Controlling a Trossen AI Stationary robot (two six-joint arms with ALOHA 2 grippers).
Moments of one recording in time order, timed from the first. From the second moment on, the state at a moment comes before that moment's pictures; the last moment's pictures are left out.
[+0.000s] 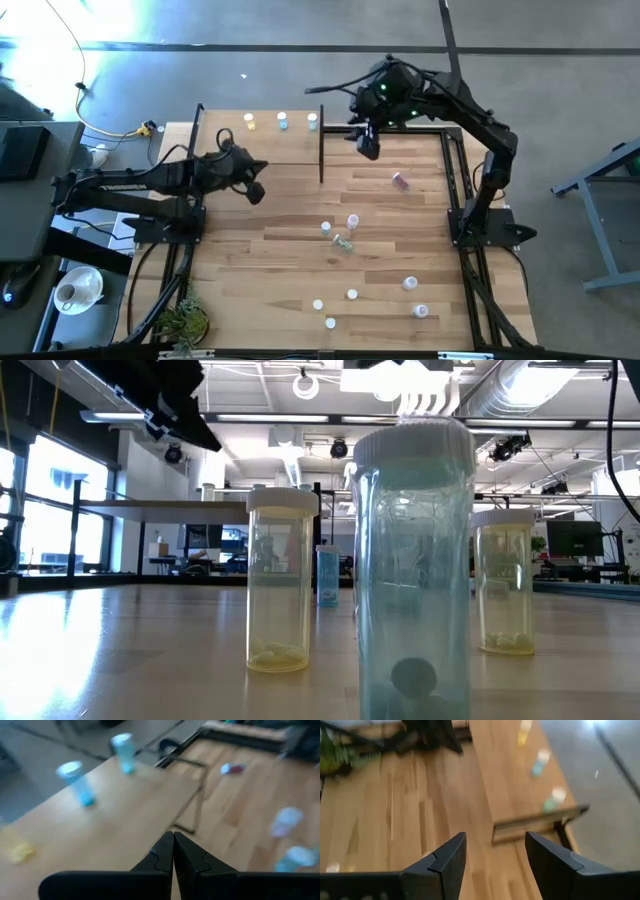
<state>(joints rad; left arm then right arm) 0.26 0.86 0.67 -0.31 -0.44 -0.15 -0.33 1.79 2.35 -1.38 -0.11 -0.10</state>
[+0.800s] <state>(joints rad) 0.17 0.85 0.45 0.28 -0.12 -0.03 -0.18 1.31 1.34 -1.06 -0.03 0.15</state>
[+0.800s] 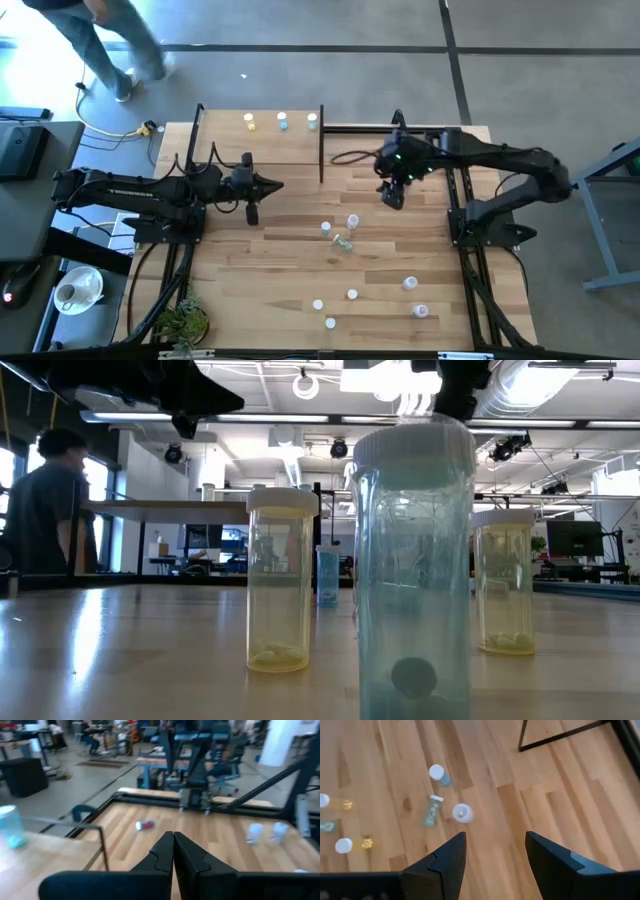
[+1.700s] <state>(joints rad) 0.17 0.98 0.45 0.36 -0.03 -0.07 0.07 1.09 0.76 -0.42 0.25 0.30</state>
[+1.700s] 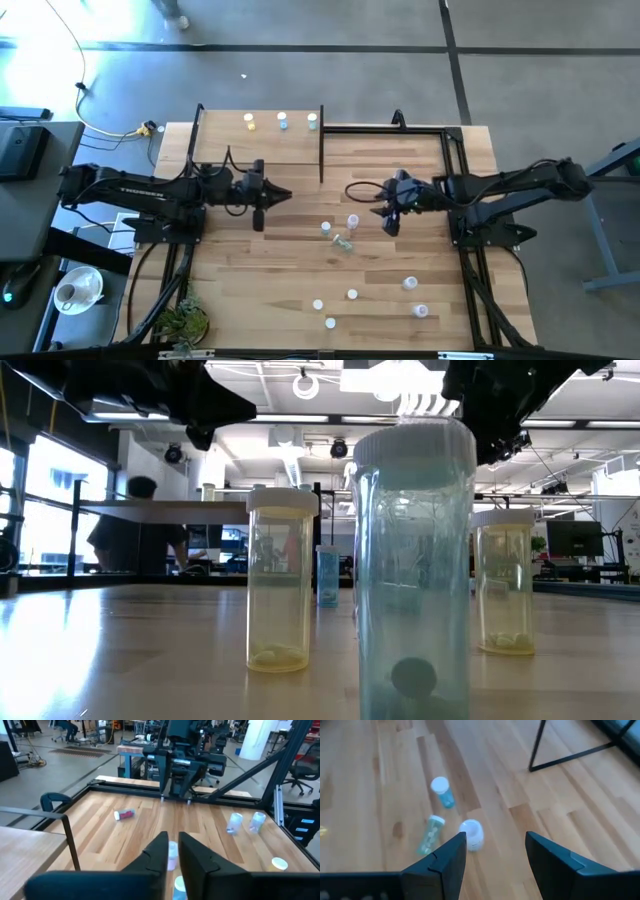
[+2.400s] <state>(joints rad) 0.15 1.31 0.60 0.62 -0.03 -0.04 0.14 1.09 0.81 -0.32 0.64 0.20</state>
